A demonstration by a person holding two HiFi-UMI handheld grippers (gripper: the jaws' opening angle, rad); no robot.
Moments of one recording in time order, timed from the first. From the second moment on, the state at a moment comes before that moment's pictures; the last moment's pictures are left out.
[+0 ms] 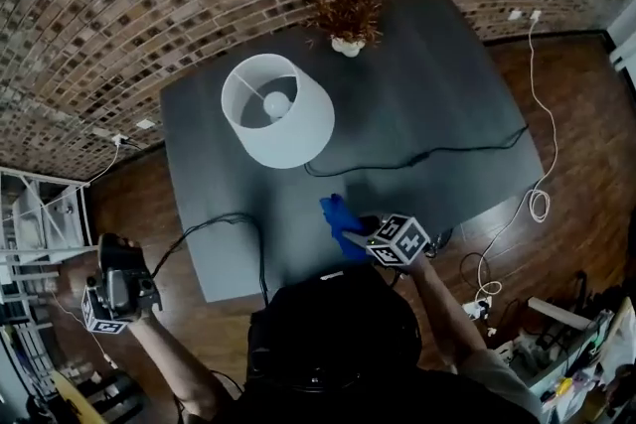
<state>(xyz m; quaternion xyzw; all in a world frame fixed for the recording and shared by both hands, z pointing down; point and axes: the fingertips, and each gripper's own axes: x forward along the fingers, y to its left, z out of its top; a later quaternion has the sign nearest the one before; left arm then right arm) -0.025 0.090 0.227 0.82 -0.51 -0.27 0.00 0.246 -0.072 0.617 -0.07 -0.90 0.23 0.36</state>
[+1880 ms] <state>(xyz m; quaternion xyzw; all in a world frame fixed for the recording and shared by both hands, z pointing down) -0.009 0.037 0.375 0.82 -0.45 -0.29 0.20 0.246 -0.149 0.377 0.19 -0.93 0.30 -0.09</state>
